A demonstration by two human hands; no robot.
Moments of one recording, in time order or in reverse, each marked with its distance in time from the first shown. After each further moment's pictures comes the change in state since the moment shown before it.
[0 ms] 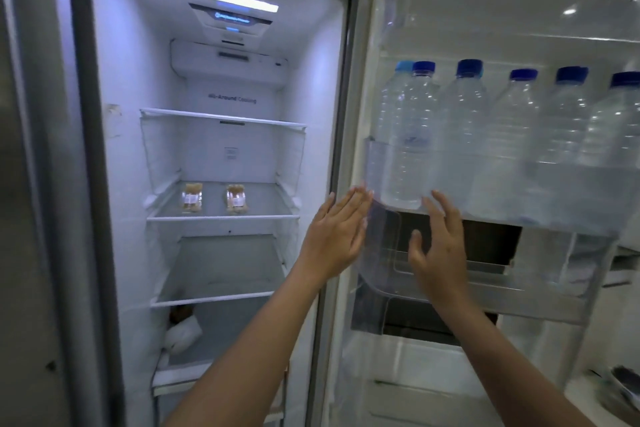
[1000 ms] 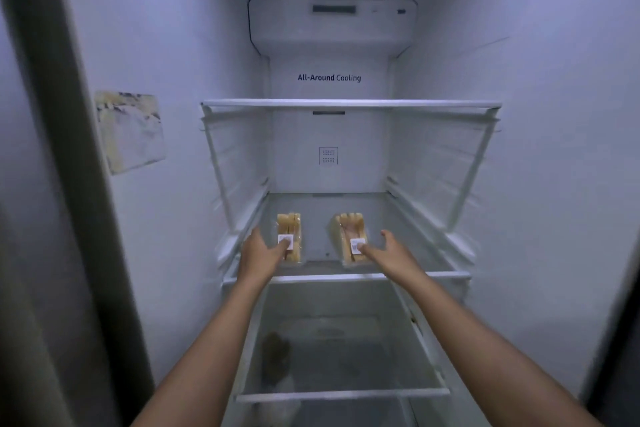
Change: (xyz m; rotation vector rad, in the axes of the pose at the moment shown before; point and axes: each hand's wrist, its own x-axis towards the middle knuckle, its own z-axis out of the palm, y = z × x) left_hand -0.031 -0.502 0.056 -0.241 0.034 -1.168; right_hand 0.106 -0.052 0.529 0.313 -0.899 0.529
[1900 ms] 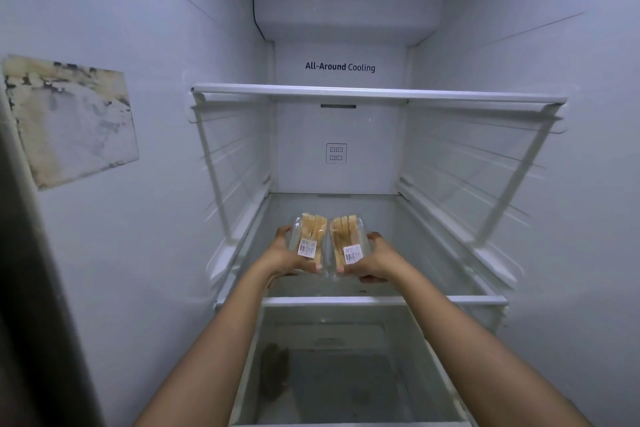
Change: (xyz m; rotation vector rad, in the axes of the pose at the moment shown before) left_hand 0.061 -0.001 0.028 -0.196 -0.457 -0.169; right_hand 0.062 -0.027 0.037 0.195 -0.201 0.165
